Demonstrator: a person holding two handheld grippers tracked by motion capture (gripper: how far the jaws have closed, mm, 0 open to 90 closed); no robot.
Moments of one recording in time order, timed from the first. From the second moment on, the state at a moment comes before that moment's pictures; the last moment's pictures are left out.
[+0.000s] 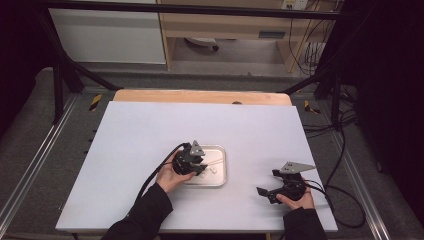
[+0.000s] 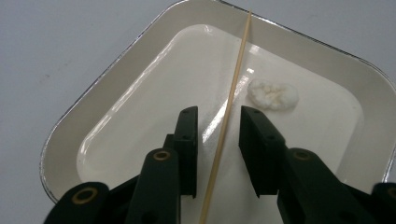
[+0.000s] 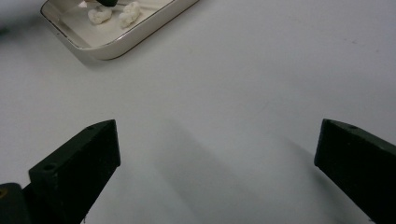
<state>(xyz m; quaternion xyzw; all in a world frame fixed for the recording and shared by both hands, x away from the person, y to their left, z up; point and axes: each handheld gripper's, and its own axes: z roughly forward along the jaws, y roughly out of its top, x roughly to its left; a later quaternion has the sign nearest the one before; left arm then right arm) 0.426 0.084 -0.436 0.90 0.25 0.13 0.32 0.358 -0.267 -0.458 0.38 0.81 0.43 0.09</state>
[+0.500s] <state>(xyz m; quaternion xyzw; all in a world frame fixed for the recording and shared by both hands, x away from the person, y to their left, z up) 0.427 0.085 -0.438 0.91 0.25 0.12 0.32 0.358 -0.267 -0.459 0.38 0.81 0.43 0.09</state>
